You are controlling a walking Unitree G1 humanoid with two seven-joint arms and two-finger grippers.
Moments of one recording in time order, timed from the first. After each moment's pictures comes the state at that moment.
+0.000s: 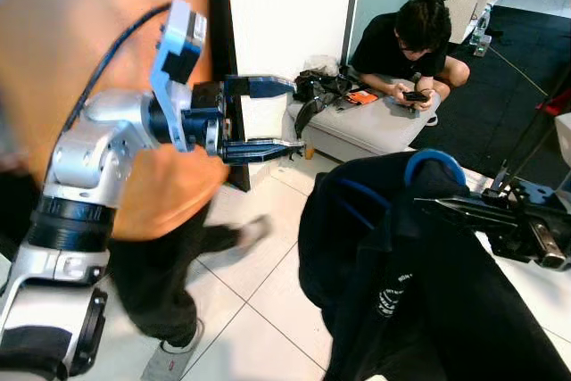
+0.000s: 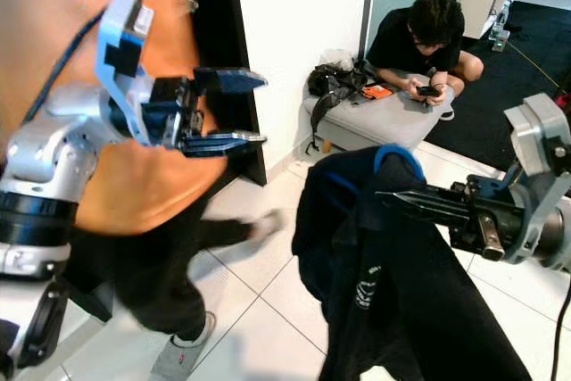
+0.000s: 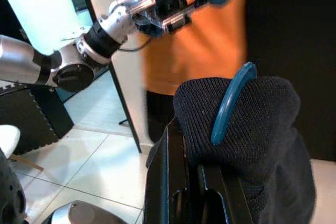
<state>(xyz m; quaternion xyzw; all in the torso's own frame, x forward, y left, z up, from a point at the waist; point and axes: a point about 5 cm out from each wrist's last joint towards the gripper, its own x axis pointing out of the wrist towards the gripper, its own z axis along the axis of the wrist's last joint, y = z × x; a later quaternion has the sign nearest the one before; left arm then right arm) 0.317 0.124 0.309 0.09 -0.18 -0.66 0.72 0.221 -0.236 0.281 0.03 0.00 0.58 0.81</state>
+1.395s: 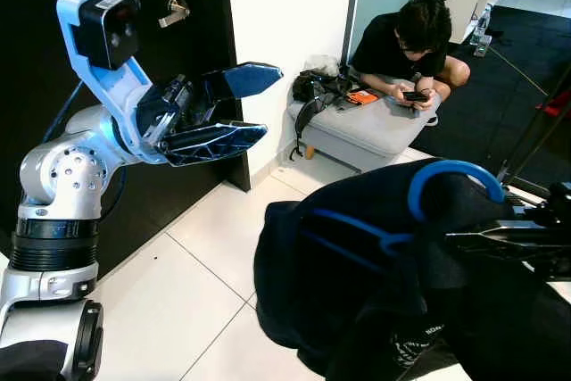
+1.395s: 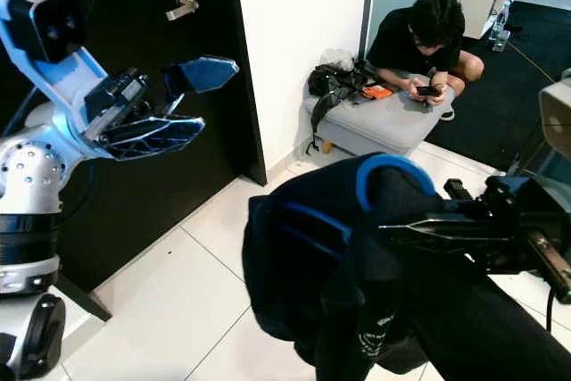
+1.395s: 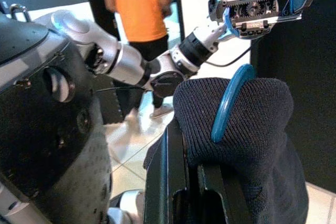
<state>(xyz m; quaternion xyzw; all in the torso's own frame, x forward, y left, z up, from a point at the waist) 0.283 0.145 0.327 -0.07 -0.21 -0.75 0.63 0.187 -0.215 0.312 0.02 0.00 0.72 0.70</state>
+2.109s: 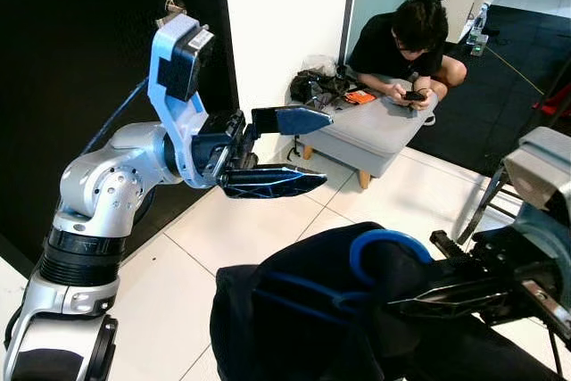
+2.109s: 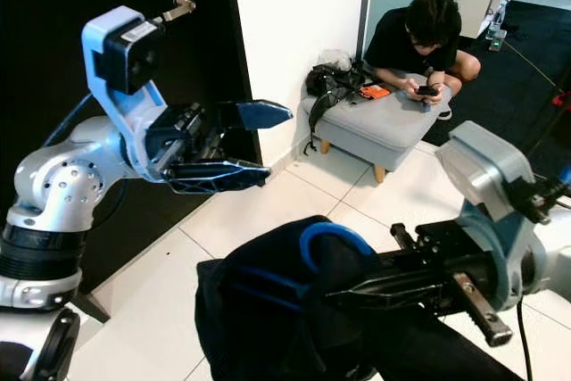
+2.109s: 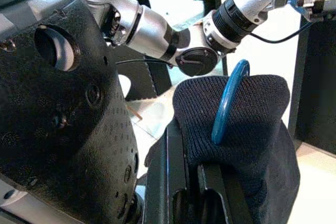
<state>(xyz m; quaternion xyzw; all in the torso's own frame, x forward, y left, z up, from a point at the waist) 0.283 0.101 0.307 -0.04 -0.15 -0.76 0.64 0.189 -0.182 0.281 0.02 0.07 0.76 0.65</state>
